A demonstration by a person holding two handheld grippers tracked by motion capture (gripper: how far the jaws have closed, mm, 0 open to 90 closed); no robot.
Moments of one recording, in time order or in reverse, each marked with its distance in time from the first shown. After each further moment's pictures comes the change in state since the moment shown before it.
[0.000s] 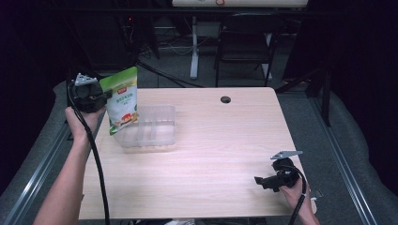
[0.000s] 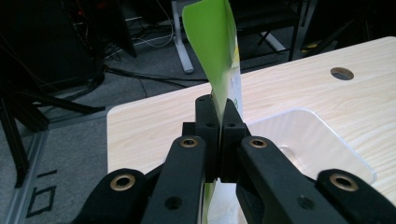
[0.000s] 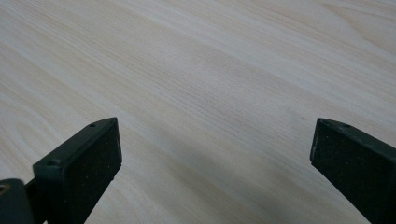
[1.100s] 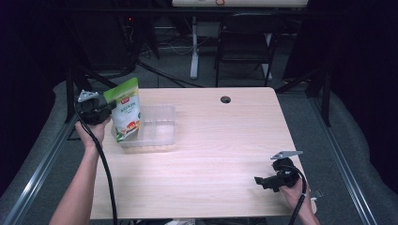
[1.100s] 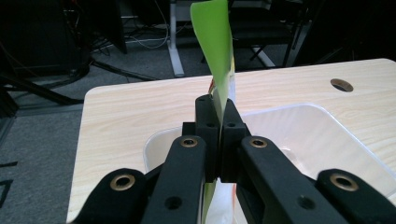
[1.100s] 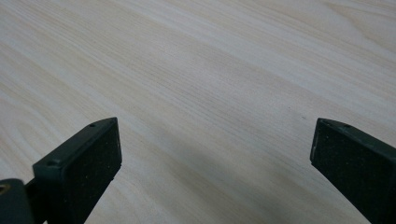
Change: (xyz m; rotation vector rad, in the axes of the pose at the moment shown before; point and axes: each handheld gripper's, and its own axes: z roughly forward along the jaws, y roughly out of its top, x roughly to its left) left arm 0.010 -0.053 0.035 -0.066 -0.038 -0.134; right arm 0.000 0.000 0.000 0.000 0.003 0.002
